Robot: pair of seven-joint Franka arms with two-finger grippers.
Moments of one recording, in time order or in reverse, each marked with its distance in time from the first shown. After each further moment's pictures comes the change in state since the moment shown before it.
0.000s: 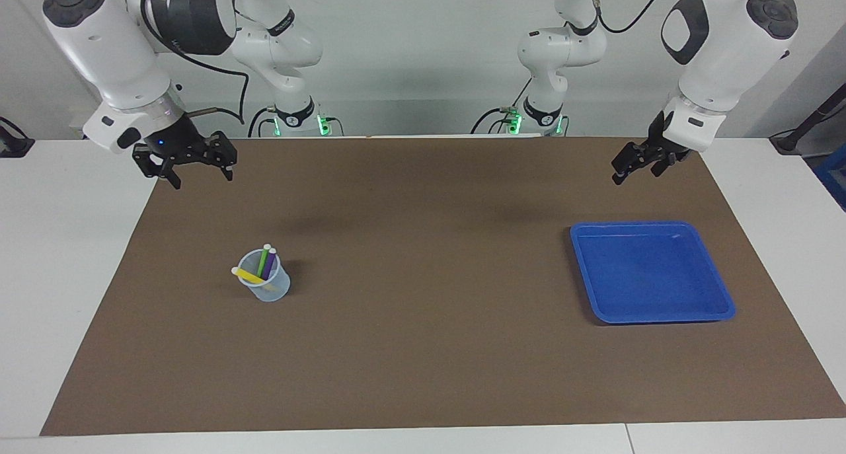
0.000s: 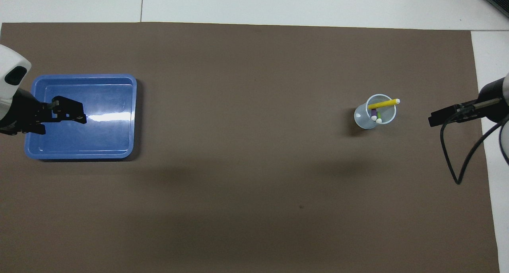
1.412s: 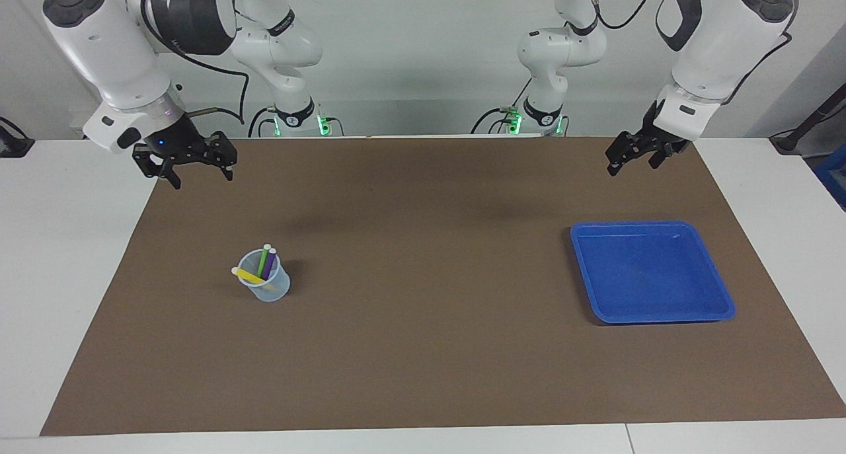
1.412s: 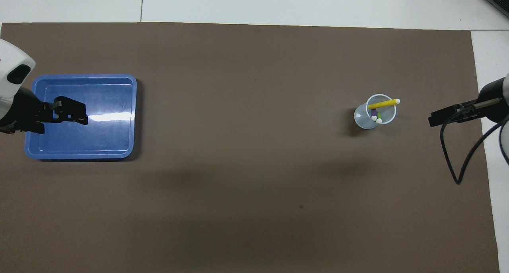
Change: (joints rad) left arm 0.000 0.000 -0.038 0.057 0.023 -0.061 0.004; right arm 0.000 0.000 0.000 0.000 0.000 0.000 0.000
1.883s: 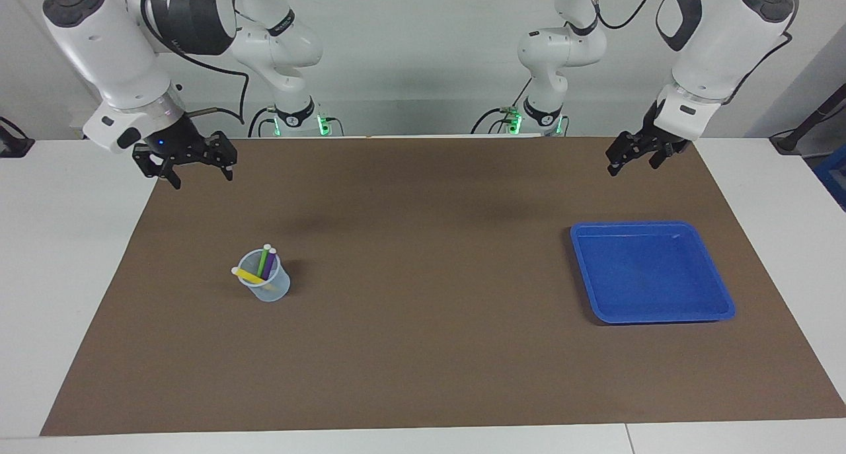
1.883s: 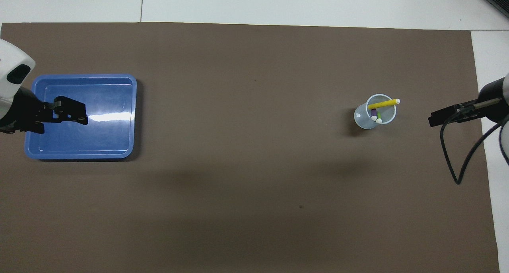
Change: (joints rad) left arm 0.000 0.000 0.000 0.000 0.000 0.000 0.000; right arm 0.000 0.000 0.000 0.000 0.000 0.000 0.000
